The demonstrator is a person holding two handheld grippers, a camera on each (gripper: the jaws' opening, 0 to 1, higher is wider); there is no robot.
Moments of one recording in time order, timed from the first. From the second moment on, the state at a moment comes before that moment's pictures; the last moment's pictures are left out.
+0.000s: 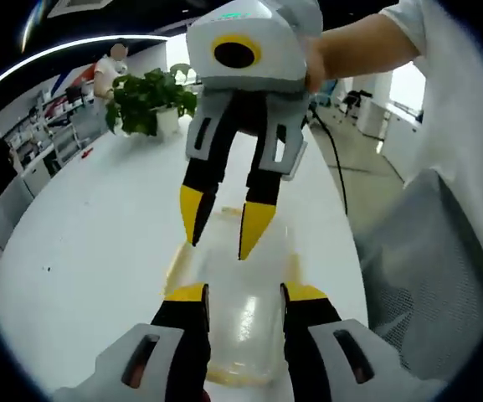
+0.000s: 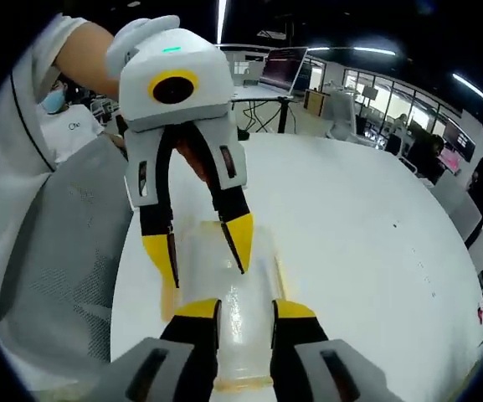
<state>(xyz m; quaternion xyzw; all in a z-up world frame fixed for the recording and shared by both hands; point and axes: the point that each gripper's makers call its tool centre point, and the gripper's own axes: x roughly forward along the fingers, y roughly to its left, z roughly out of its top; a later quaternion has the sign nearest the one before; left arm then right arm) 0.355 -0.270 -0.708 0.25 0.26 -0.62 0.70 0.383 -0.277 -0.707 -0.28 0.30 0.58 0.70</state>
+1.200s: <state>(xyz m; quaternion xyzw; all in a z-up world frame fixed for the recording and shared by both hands) 0.347 -0.269 -0.714 0.27 0.26 -0.61 0.70 0.399 -0.269 -0.732 -0.28 0.38 0.62 0.63</state>
